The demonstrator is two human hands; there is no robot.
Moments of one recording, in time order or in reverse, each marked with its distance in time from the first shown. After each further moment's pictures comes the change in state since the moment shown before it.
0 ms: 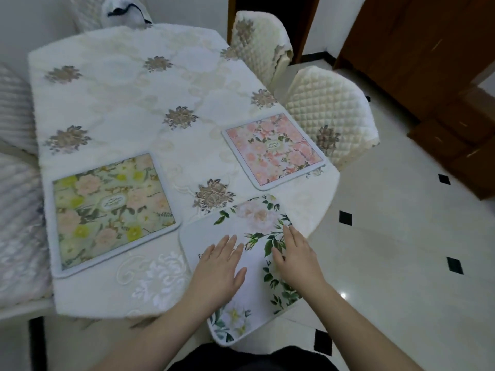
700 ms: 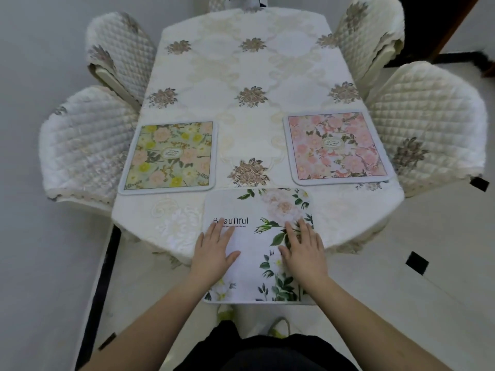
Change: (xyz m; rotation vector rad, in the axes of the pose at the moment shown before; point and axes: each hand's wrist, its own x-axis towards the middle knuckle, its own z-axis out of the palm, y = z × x) left_hand -0.016 0.038 0.057 -0.213 0.062 -0.612; right_hand 0.058 0.062 0.025 -0.244 -0.100 -0.453
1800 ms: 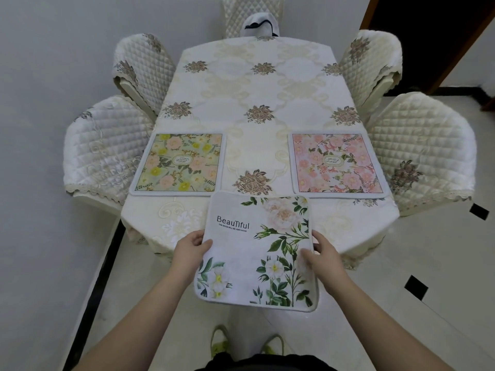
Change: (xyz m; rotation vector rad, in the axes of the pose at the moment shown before) left_hand -0.028 -0.014 -0.038 -1.278 0.249 -0.479; right_hand -0.017 0.031 -0.048 1.017 -0.015 0.261
